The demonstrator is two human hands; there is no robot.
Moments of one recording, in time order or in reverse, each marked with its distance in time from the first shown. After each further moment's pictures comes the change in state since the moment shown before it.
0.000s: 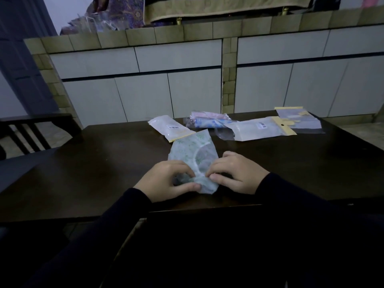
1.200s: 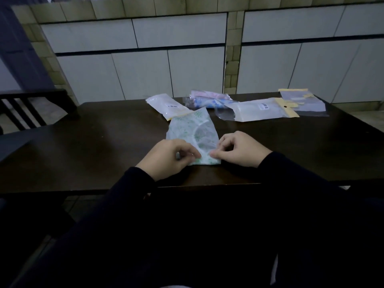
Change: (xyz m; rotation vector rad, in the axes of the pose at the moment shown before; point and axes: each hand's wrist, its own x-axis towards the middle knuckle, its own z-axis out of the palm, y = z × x) left_hand 0.004 0.023 0.007 -0.080 0.002 -0.229; right_hand 0.001 0.011 0.003 0.346 0.048 0.500
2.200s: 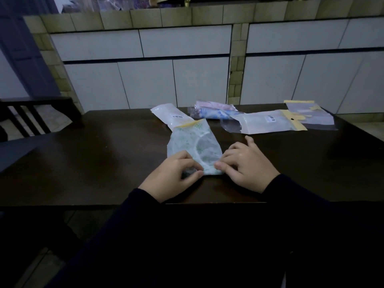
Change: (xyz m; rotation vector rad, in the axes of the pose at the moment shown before) left_hand -0.003 -0.011 0.010 0.107 0.083 0.062; right_hand -0.004 0.003 0.010 -0.554 0.179 -0.282
